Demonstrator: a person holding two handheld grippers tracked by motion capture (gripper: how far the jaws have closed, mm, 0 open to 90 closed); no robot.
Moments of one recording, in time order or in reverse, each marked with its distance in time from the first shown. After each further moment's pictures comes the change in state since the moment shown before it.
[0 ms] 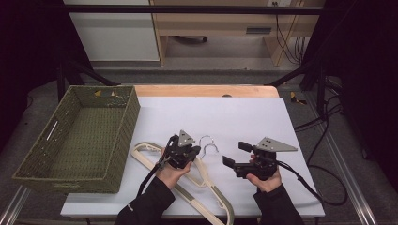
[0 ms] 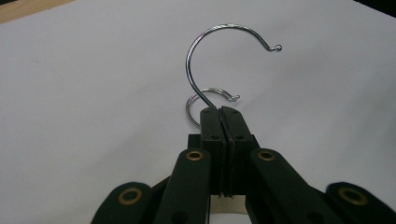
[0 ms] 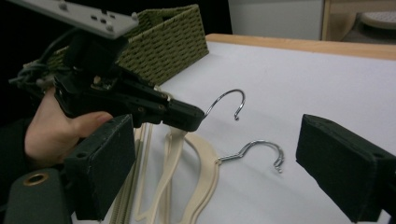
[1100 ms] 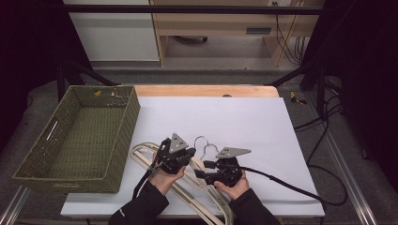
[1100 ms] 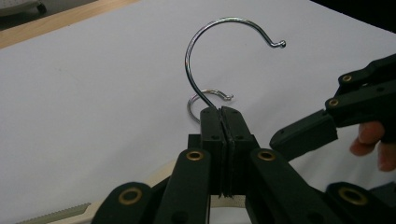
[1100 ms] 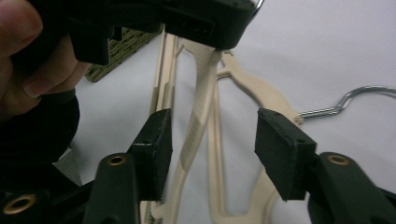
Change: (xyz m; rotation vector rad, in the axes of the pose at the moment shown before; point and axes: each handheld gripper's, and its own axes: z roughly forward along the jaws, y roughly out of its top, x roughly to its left) left arm -0.004 -0.005 -0.031 -0.046 0.013 0.022; right arm 0.037 -0.036 0.079 0.266 0.102 0.025
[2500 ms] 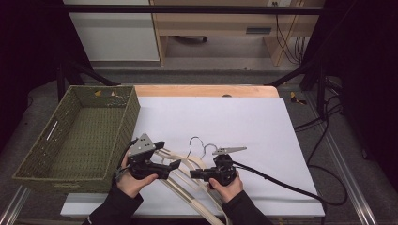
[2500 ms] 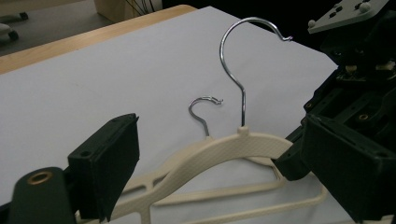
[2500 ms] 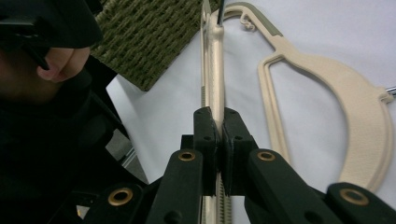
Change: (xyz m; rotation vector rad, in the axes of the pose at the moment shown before) left arm 0.045 -0.020 -0.070 -0.126 -0.137 -0.008; right arm 0.004 0.004 0.010 0.047 0.190 0.226
